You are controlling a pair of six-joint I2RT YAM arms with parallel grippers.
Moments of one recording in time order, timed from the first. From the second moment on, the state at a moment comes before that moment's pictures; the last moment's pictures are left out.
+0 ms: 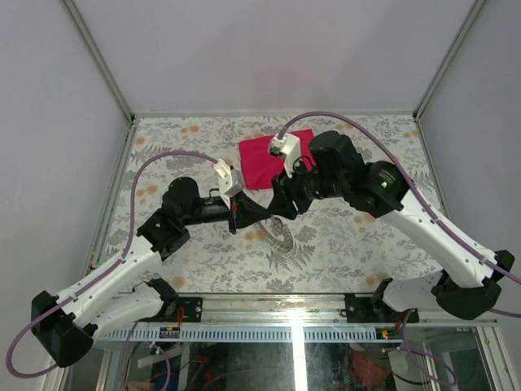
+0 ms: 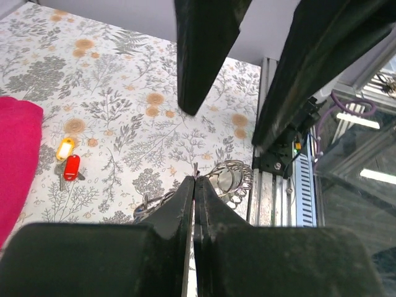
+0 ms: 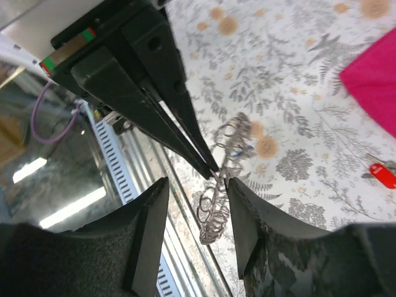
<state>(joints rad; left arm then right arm) -0.68 0.93 0.77 0.08 0.73 -0.12 0.90 1.34 1.65 -0.93 -0.35 0.07</state>
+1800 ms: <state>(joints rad) -0.69 1.00 0.79 0.27 0.72 -0.23 0.82 1.04 1.10 -0.51 -0.54 0.10</state>
